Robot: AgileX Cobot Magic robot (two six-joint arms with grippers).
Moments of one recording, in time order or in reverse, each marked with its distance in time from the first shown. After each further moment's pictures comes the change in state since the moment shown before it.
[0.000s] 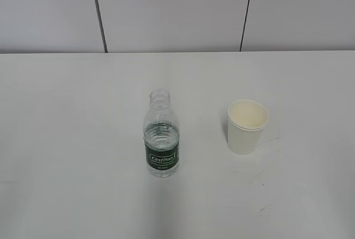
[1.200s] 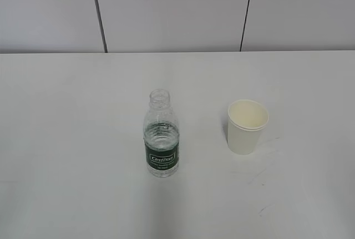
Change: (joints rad) left arm 0.000 0.000 0.000 0.000 0.000 0.000; right arm 0.000 0.000 0.000 0.000 0.000 0.000
